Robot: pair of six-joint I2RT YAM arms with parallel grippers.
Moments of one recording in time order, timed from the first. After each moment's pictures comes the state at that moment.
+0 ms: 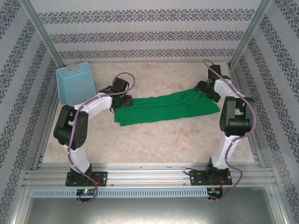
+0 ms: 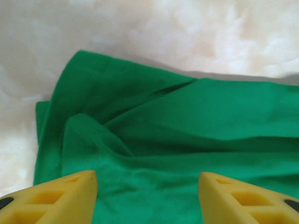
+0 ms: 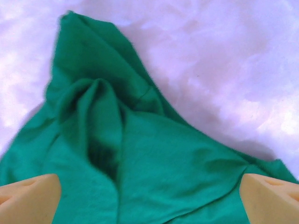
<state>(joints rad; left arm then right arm) -0.34 1.85 1.26 -0.50 -0.04 -0.52 -0.09 1.99 1.51 -0.70 0.04 0.49</state>
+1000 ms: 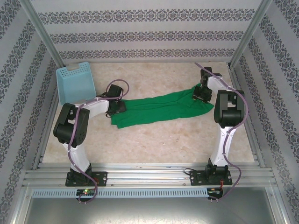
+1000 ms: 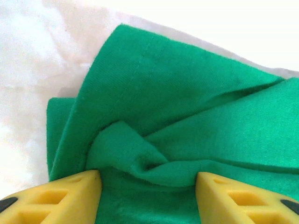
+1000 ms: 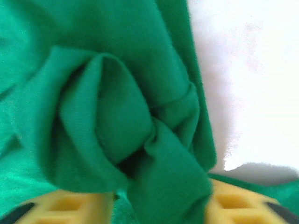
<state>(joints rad) -0.28 1.84 1.10 -0.39 -0.07 -0.56 -0.04 2.17 1.65 -0.85 -0.05 0.39</state>
